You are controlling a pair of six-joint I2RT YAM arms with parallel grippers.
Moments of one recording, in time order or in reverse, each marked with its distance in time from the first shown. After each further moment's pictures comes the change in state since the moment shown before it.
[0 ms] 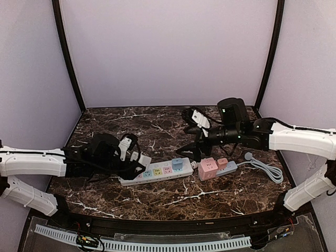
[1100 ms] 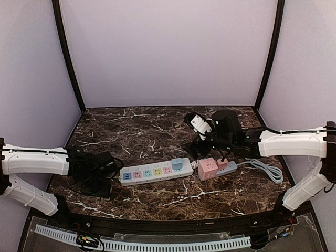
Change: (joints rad) left arm 0.015 0.055 0.014 -0.771 -0.081 -0.554; right arm 0.005 0.081 -0.102 0.162 0.439 0.022
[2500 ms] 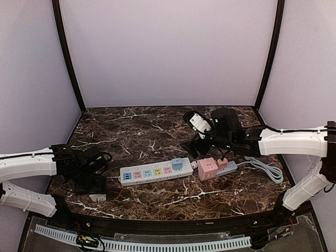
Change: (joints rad) left arm 0.076 -0.165 -0.023 -0.054 0.023 -0.072; right arm 0.006 0.002 0.028 -0.029 0.000 0.000
